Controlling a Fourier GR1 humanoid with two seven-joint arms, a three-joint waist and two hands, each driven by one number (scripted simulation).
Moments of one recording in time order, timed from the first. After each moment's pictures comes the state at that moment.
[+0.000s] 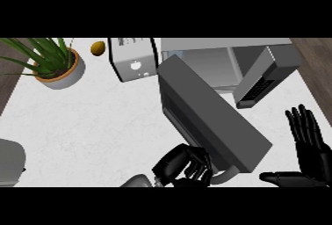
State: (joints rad) left arm -0.36 0.01 -0.87 -1.14 0.04 0.16 -0.20; right arm 0.10 -0.20 -0.16 -1.49 -0.13 0.27 -0.58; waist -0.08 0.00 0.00
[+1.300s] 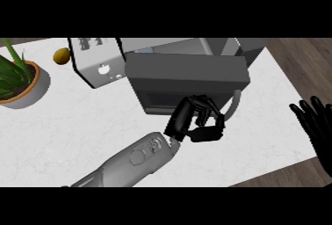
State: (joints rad) left arm -0.78 0.00 -0.89 -0.95 0.54 0.60 -0.27; right arm 0.09 -0.34 -0.12 -1.77 -0.38 0.53 -0.38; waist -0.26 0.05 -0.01
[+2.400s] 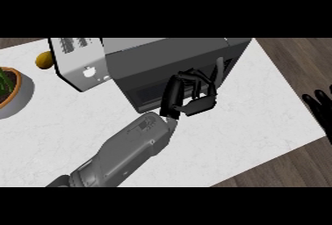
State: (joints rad) left arm -0.88 0.00 -0.75 -0.85 0.81 0.60 -0.48; right arm 0.02 -0.42 -0.14 -1.85 -0.55 0.56 -0.26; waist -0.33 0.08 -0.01
